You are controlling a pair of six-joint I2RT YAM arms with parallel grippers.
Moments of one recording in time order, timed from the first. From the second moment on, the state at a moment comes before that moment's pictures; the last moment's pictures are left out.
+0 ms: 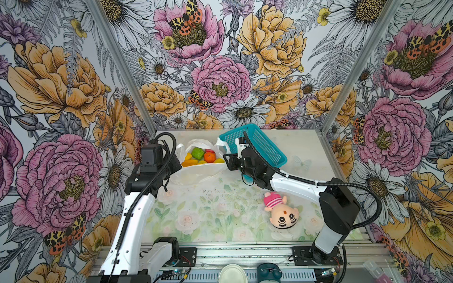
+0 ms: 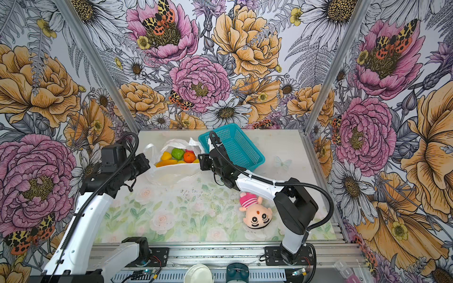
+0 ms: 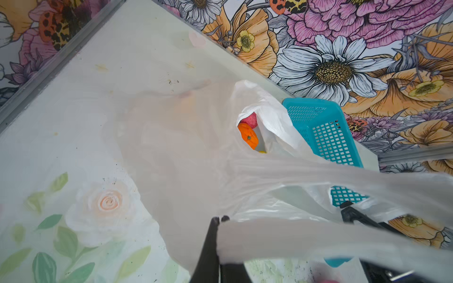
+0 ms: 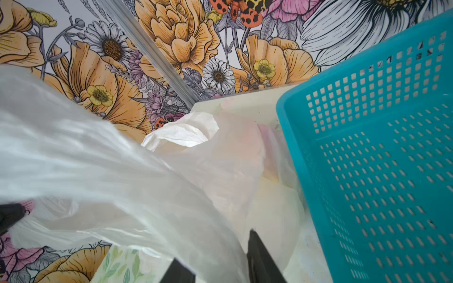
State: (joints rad) left arm -0.02 0.96 1.08 -0.77 0.05 -0.54; right arm 0.79 1.71 1.18 0.18 0.05 0.61
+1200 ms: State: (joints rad) left arm -0.24 0.72 0.93 -0.86 -0.12 -0.60; right arm 0.76 1.73 1.54 -0.24 0.16 0.20
